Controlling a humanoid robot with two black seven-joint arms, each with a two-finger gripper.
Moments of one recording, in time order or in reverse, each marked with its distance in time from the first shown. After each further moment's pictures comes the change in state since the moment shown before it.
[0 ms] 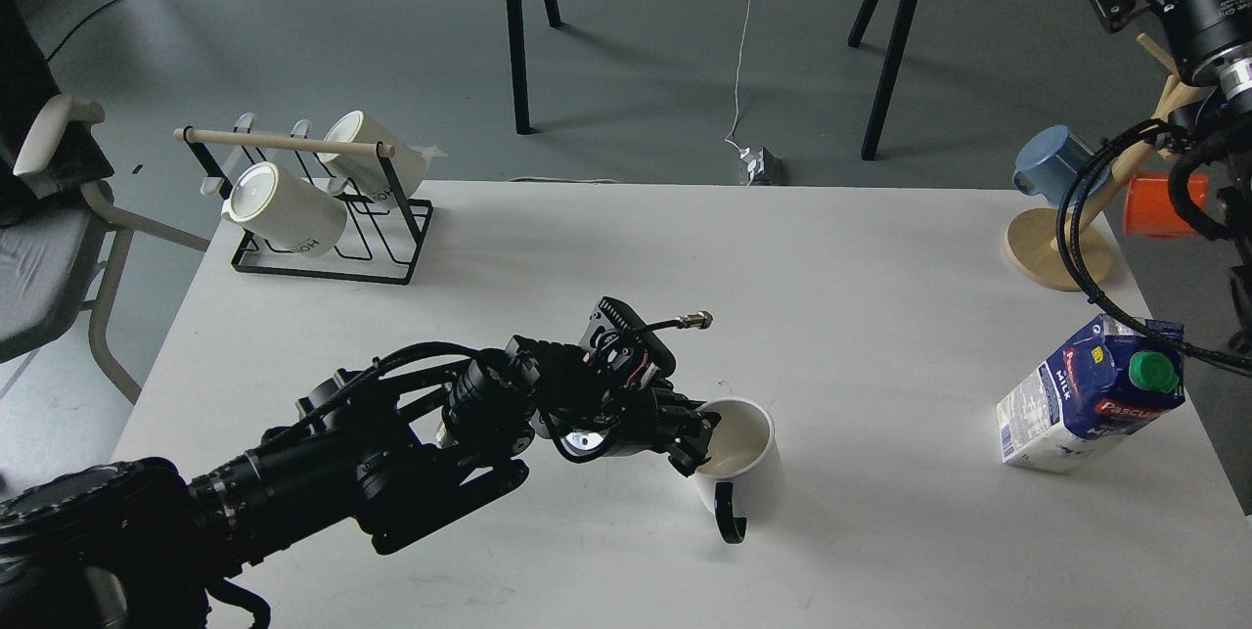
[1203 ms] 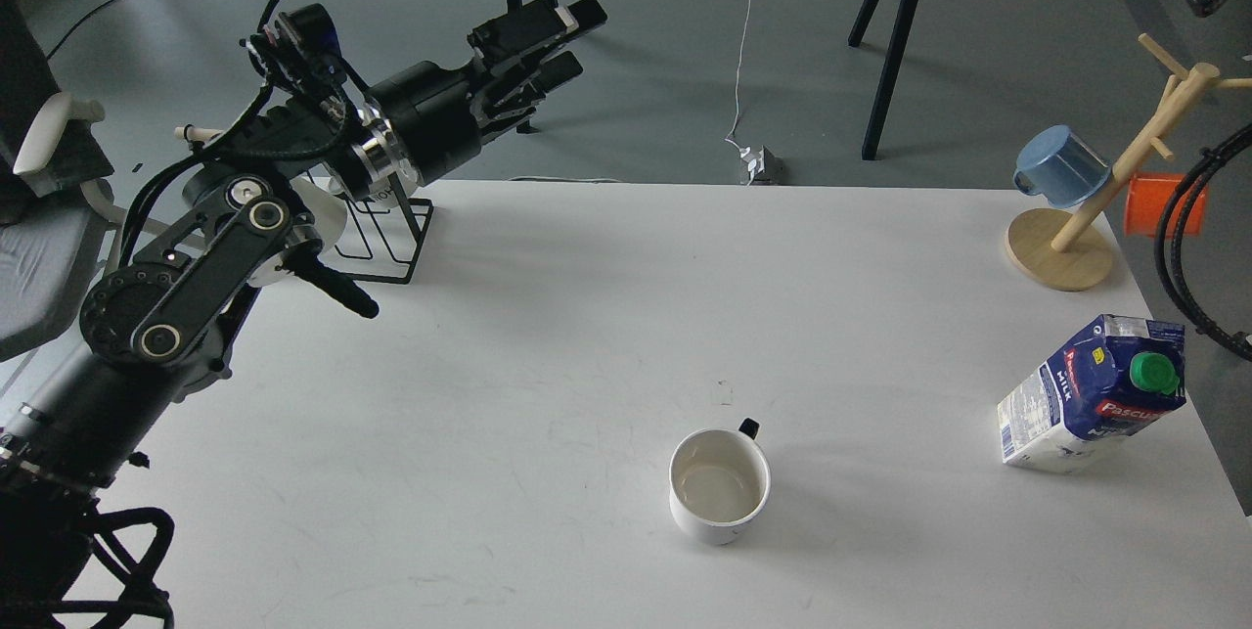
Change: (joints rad) left arm 0.011 0.261 -0.688 -0.091 -1.209 0.104 -0.027; right arm -0.236 -0.287 0.015 0.358 0.122 0.000 -0.008
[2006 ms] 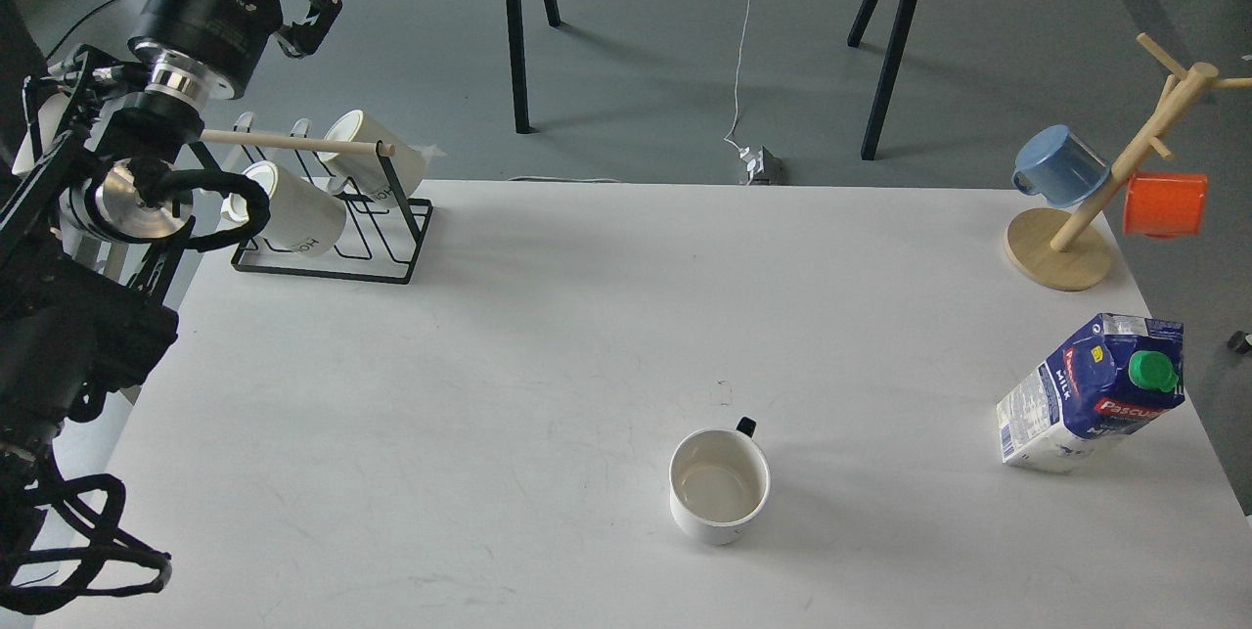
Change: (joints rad) left arm -0.034 0.058 -0.140 0.252 -0.665 0.045 -0.018; right arm -0.928 -0.095 0.381 0.155 0.190 0.000 0.015
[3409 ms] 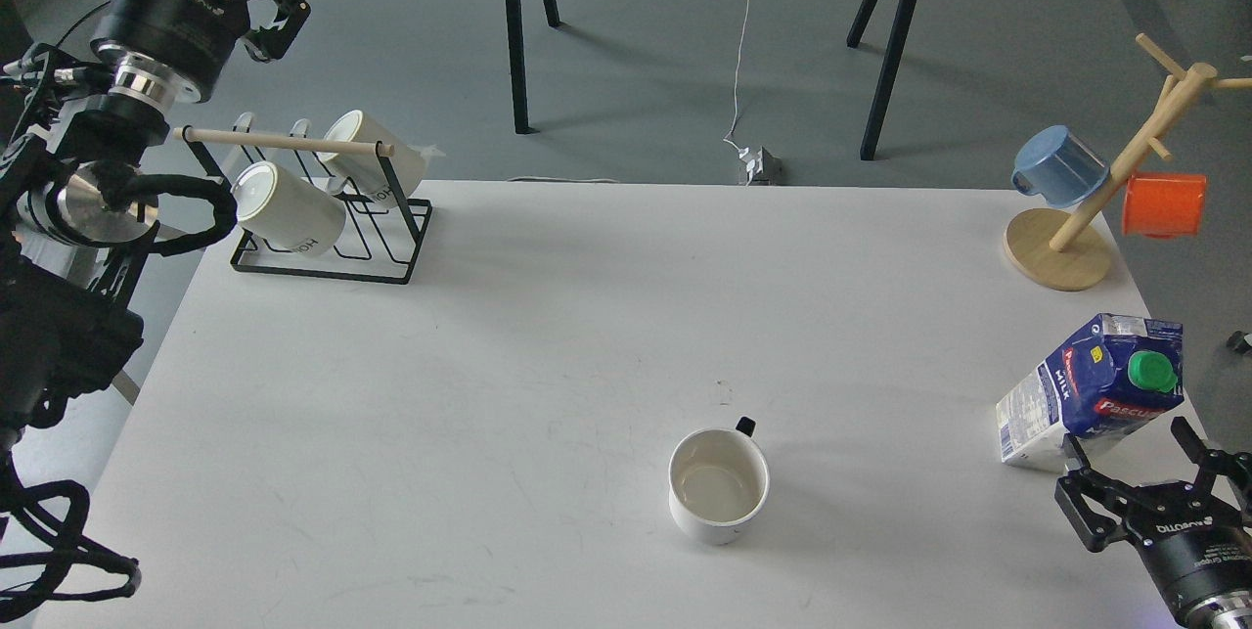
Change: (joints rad) left arm 0.014 0.055 0.013 -0.002 0.002 -0.009 0.000; right arm -0.080 0.408 -0.190 0.122 -0.111 0.000 -0.007
